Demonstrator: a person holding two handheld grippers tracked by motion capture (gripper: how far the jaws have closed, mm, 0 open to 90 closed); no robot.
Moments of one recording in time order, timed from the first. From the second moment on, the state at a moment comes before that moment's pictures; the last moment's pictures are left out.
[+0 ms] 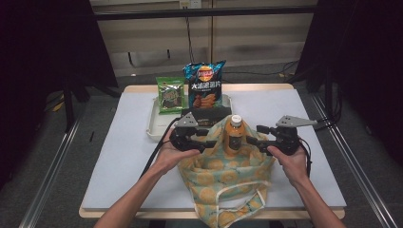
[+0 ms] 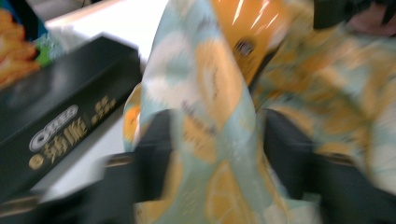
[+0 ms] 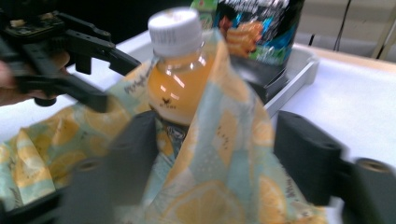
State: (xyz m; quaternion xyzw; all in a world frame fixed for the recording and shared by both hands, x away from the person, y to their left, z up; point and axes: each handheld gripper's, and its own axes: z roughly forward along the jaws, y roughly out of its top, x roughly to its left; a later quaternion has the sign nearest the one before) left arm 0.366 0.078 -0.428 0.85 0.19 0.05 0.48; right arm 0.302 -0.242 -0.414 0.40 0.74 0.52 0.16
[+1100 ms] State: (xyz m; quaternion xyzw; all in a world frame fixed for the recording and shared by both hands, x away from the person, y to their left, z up) left arm 0.352 0.076 -0.436 0.84 0.21 0.03 0.50; right arm 0.308 -0.265 -0.460 0.45 0.75 0.46 0.16
